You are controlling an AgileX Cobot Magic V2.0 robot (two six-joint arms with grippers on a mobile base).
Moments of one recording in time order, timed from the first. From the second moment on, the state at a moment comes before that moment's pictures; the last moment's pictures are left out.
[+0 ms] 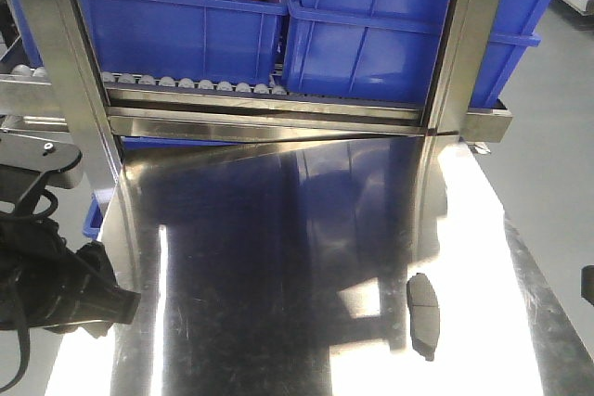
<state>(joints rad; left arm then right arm) -0.59 1.12 -0.98 0.10 1.05 -0.35 0.20 0.57 -0.83 0.12 0.93 -0.07</state>
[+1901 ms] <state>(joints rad) -0.59 1.12 -0.98 0.10 1.05 -0.35 0.32 1.87 -1.22 -0.02 0.99 0.23</state>
